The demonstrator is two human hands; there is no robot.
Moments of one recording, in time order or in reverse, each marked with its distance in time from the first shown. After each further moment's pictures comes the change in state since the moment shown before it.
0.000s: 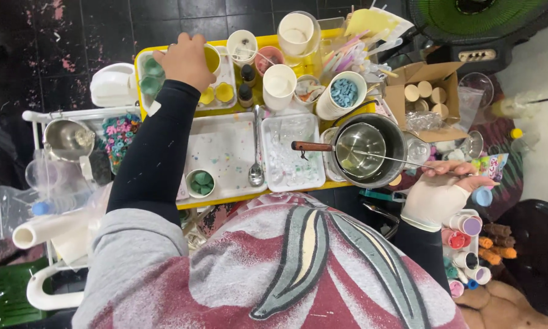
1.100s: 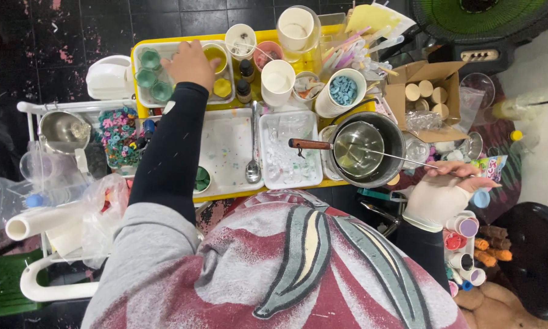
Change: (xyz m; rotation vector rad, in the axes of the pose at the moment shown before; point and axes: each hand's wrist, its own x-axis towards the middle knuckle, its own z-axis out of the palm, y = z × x) left_hand 0.005 -0.003 0.068 0.012 -0.055 -0.245; right_hand 0.008 -0.002 -0.018 -0.051 0.013 -0.023
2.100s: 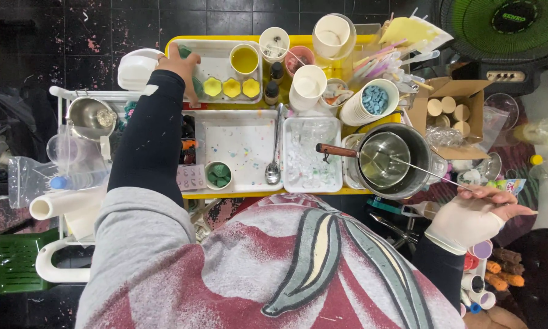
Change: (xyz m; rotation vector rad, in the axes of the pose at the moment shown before) left_hand 0.013 -0.111 -0.041 0.218 -0.551 0.072; right_hand 0.019 0.002 -0.046 0.051 -0.330 0.040
